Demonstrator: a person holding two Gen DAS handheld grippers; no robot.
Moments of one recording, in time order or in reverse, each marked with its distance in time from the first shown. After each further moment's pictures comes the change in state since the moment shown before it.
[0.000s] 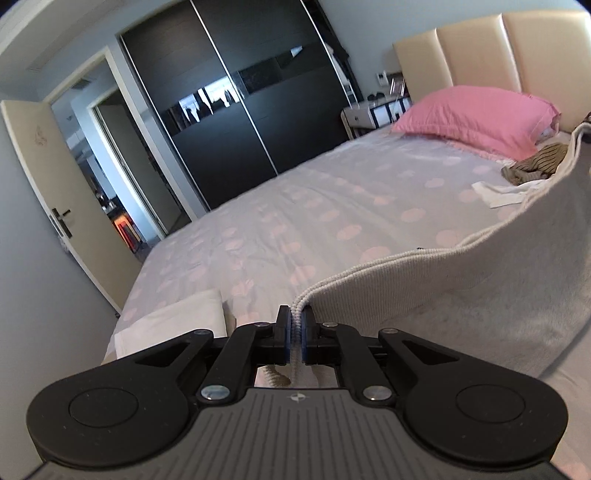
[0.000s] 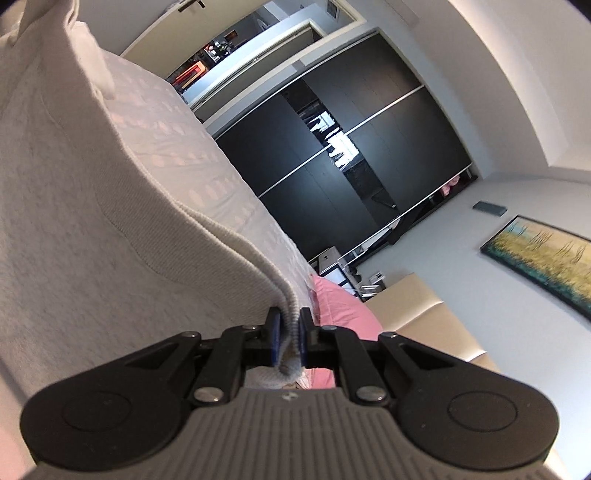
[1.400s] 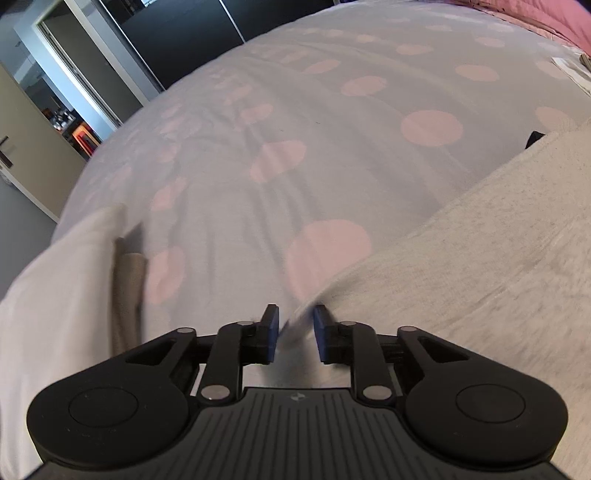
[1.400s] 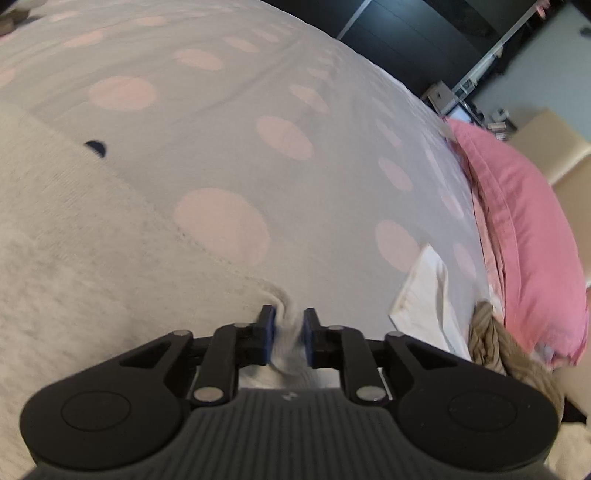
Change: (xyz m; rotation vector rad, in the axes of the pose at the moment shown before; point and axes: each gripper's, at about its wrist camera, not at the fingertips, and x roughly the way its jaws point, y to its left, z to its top) left arm 0.305 -0.012 -0.043 0.031 0.381 -0.040; right arm 0.335 0.100 -0.027 0.293 0.510 0.363
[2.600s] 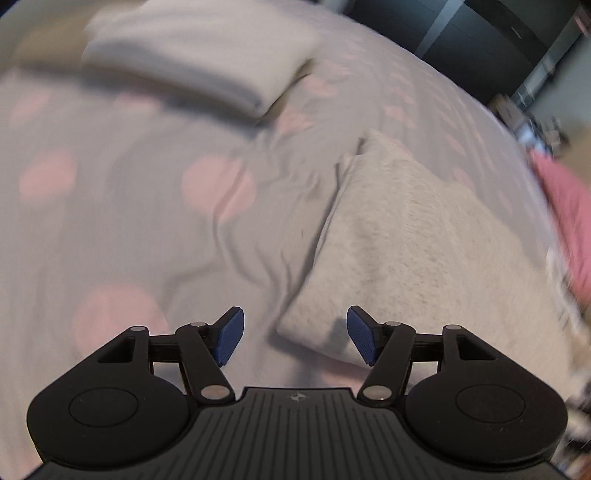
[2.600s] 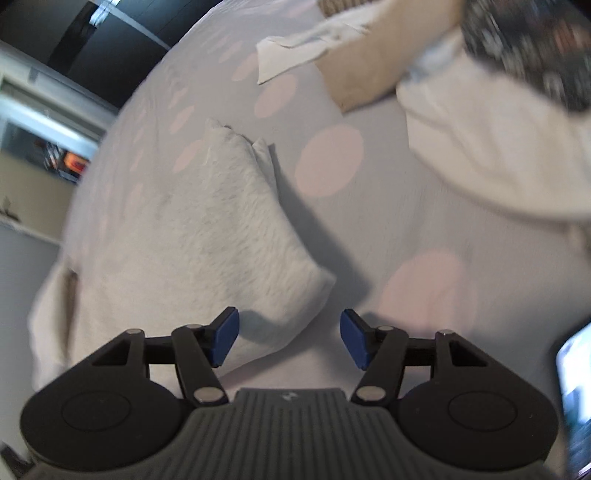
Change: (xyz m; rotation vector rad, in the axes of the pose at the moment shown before) left arm -0.145 0.039 -0.227 -1.045 0.095 -0.305; right arm -0.147 -0.066 -0.260 1.195 0.140 0.577
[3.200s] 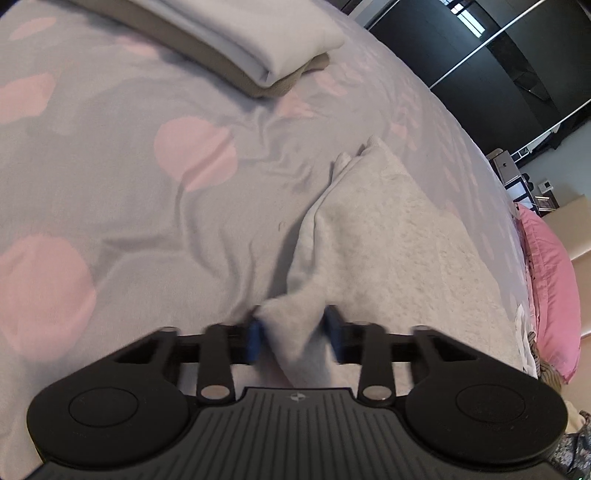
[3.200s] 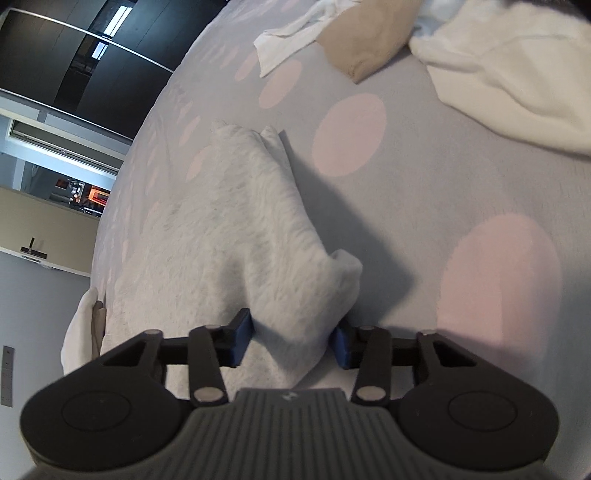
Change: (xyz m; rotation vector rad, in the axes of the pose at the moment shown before) left arm 0.035 -0.002 -0.003 -0.122 -0.041 -0.099; right arm 0.037 0.002 -0.005 0.051 -0.053 0.075
